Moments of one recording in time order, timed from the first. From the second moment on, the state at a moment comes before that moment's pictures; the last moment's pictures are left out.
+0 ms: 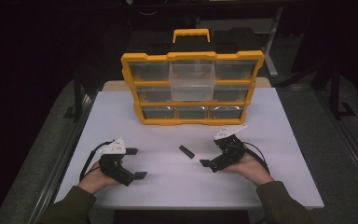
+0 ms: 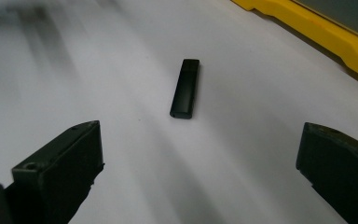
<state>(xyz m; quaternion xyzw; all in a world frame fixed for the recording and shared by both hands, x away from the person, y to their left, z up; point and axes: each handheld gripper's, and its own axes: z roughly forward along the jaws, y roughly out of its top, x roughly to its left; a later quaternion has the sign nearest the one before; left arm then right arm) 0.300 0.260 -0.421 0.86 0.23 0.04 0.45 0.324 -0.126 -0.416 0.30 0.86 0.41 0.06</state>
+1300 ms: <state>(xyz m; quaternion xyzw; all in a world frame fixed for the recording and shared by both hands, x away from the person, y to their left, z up) 0.301 0.260 -0.421 0.86 0.23 0.04 0.45 0.345 -0.098 -0.407 0.29 0.87 0.41 0.05</state>
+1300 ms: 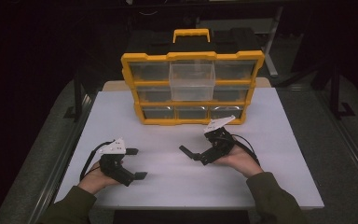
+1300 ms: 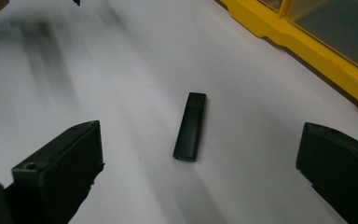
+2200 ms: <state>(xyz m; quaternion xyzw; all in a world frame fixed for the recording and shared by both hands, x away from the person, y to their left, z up) 0.300 0.260 -0.421 0.86 0.23 0.04 0.45 0.359 -0.077 -0.402 0.28 0.87 0.41 0.05</state>
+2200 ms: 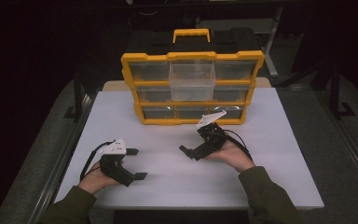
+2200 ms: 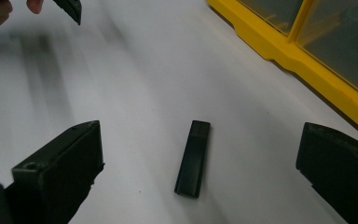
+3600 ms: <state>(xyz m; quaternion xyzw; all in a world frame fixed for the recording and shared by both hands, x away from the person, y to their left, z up) 0.300 0.261 -0.421 0.86 0.23 0.03 0.45 0.376 -0.047 -0.405 0.27 0.88 0.40 0.06</state>
